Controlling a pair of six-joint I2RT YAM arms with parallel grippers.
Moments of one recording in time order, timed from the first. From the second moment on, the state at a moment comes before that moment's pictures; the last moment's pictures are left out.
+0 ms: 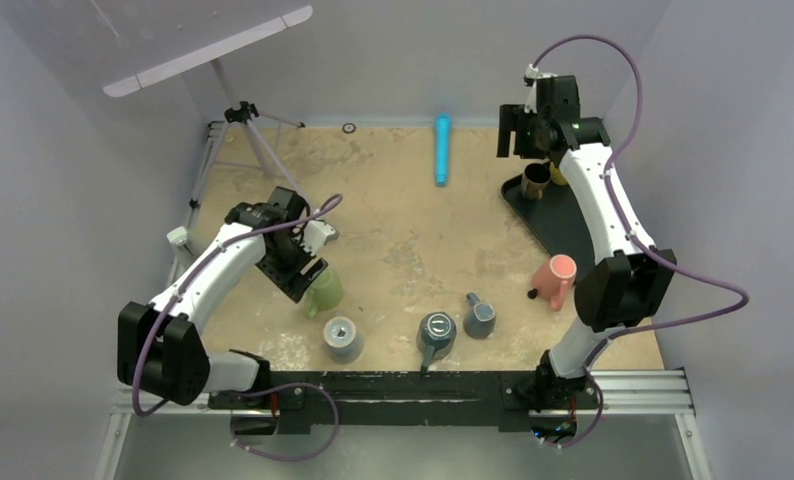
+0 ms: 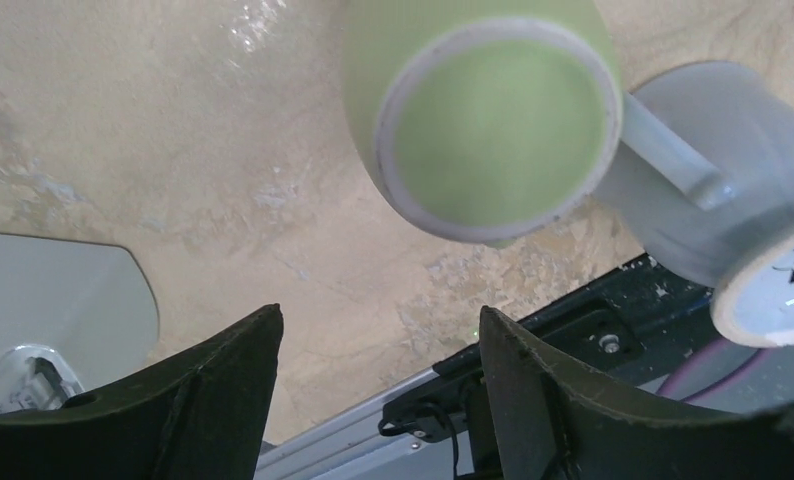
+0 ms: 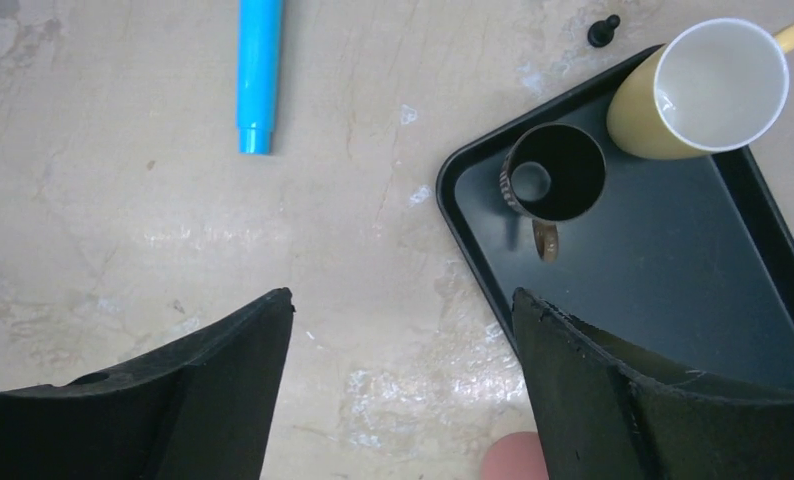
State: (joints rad) left arm -0.31 1.31 1.03 -1.15 0.06 0.40; right arm 0.13 1.73 1.82 -0.83 0.08 0.11
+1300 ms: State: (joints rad) left arm -0.35 1.53 1.12 -1.18 0.17 -0.11; right arm 0.14 1.48 1.54 -0.70 -0.05 0.12
